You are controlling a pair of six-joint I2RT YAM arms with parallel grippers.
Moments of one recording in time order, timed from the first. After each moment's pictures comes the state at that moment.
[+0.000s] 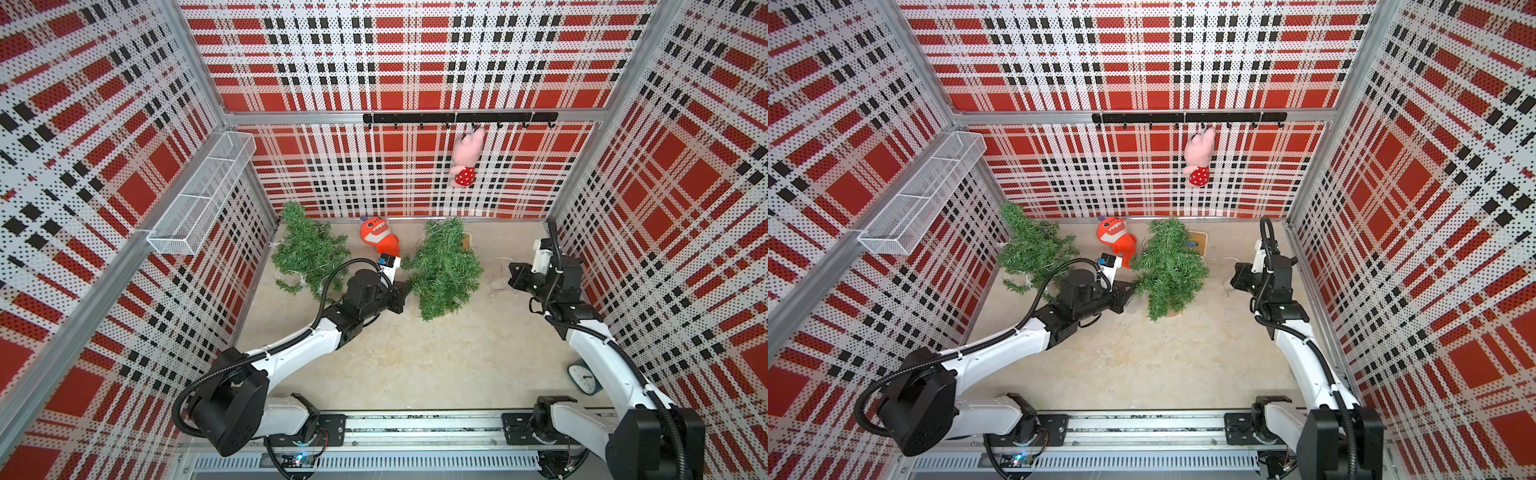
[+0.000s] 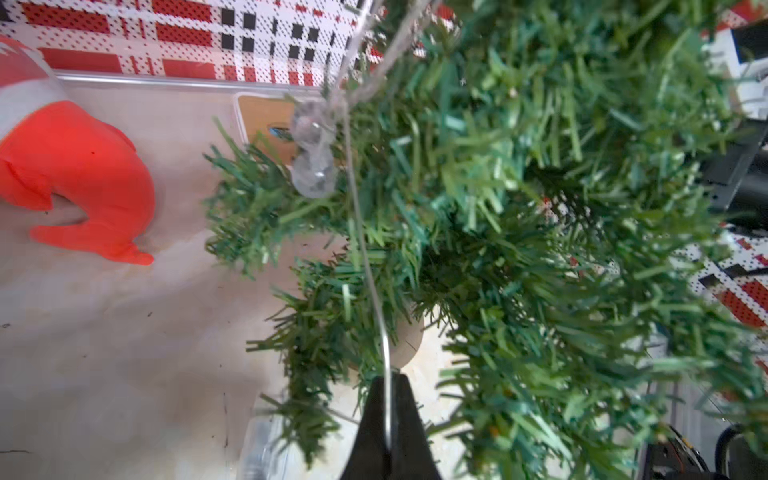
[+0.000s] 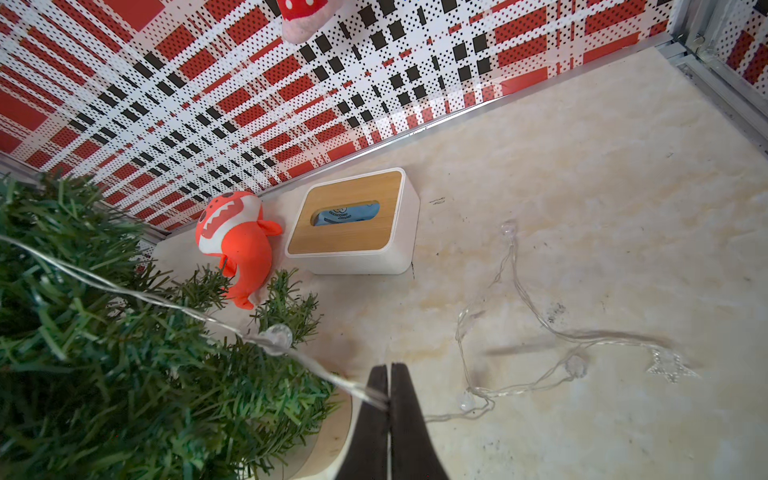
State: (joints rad) left arm -0.64 1.33 0.75 0.19 0.22 -0.37; right arm 0.02 1.10 0.75 -0.09 -0.23 0.39
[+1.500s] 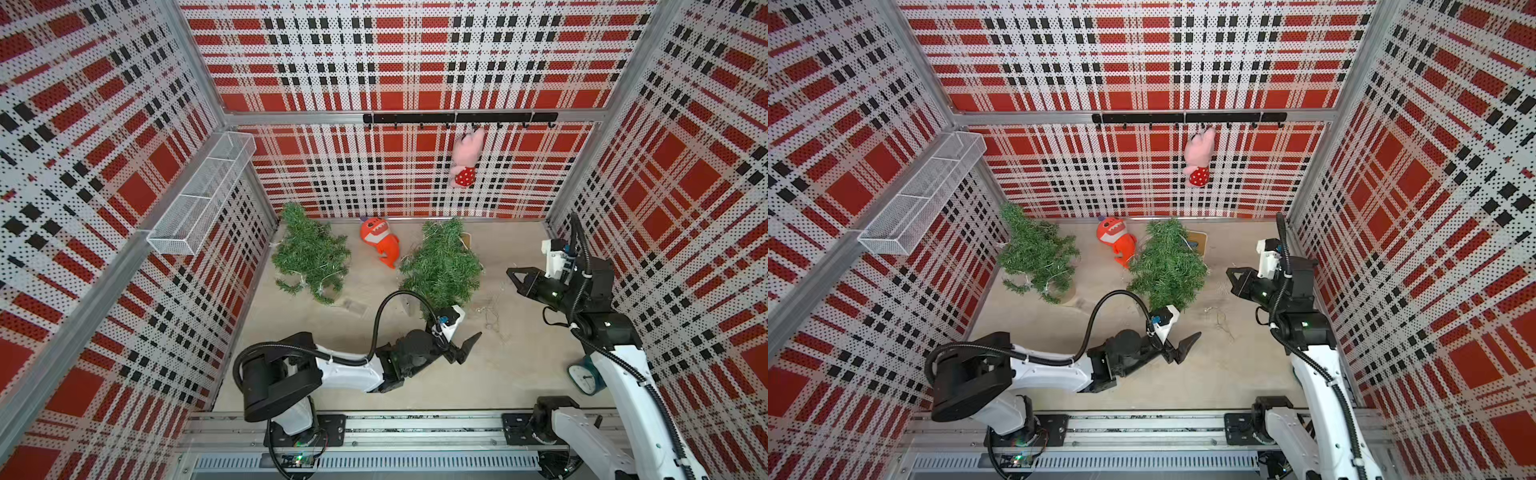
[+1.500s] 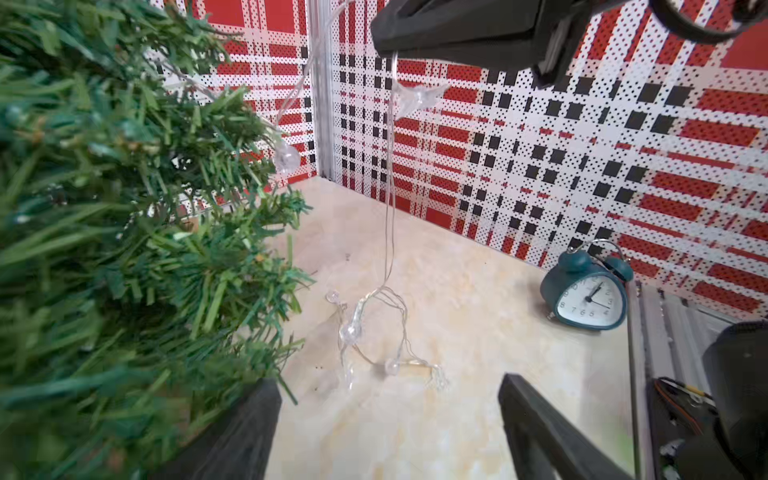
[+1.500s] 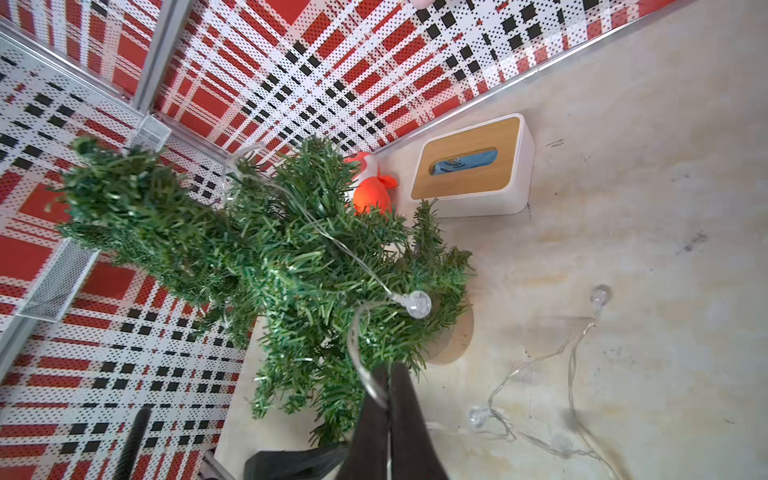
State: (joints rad) left arm -1.18 1.63 0.69 0.89 -0.24 -0.09; right arm 0.02 0.86 0.94 -0.51 -0.52 0.53
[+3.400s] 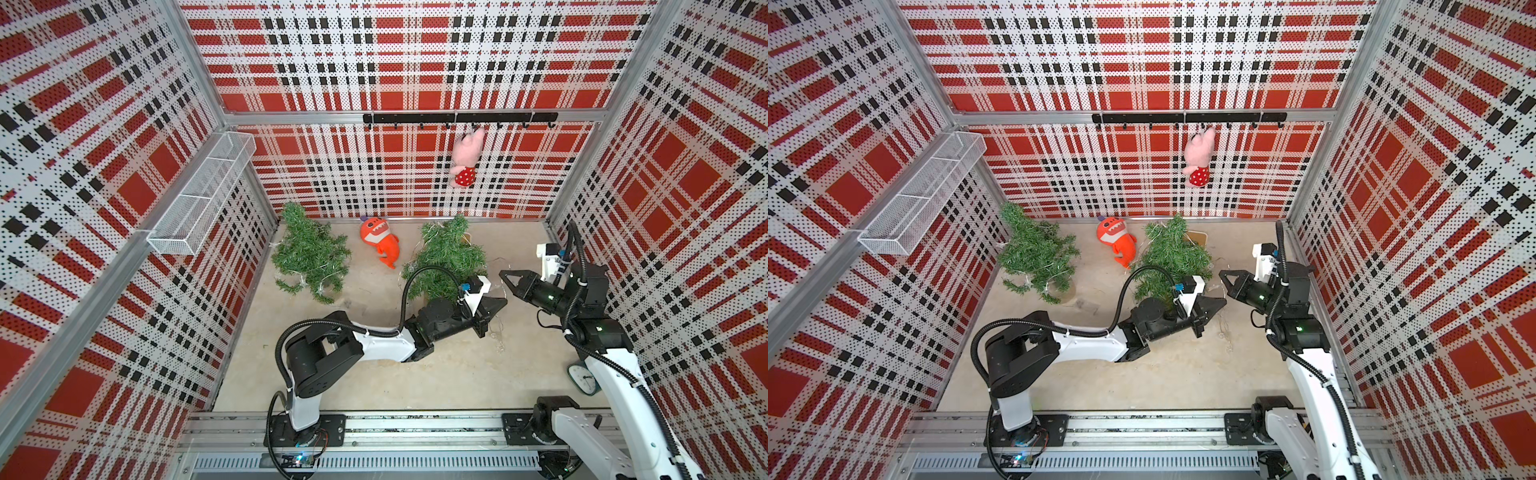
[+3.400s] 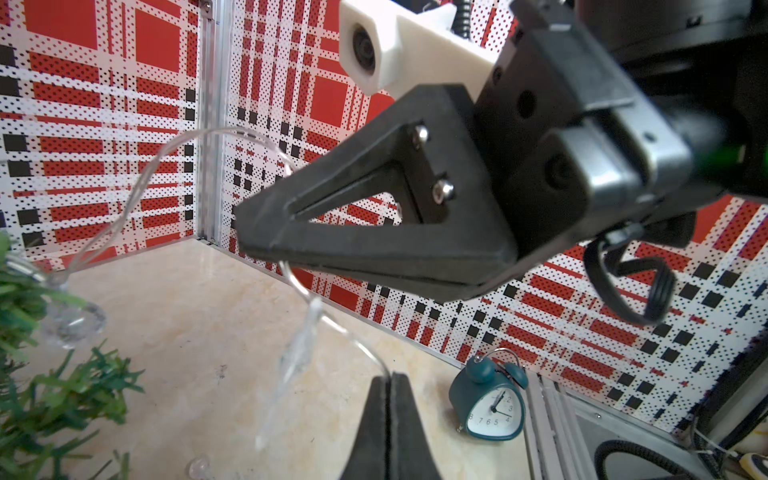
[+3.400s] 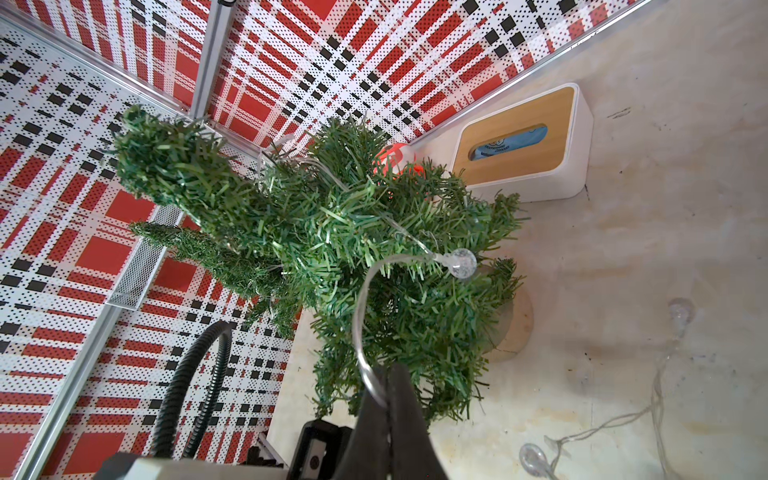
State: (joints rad) left arm -1.09 1.87 1.03 0.96 0.15 -0.30; right arm 0.03 0.85 0.83 -0.35 -0.61 0.65
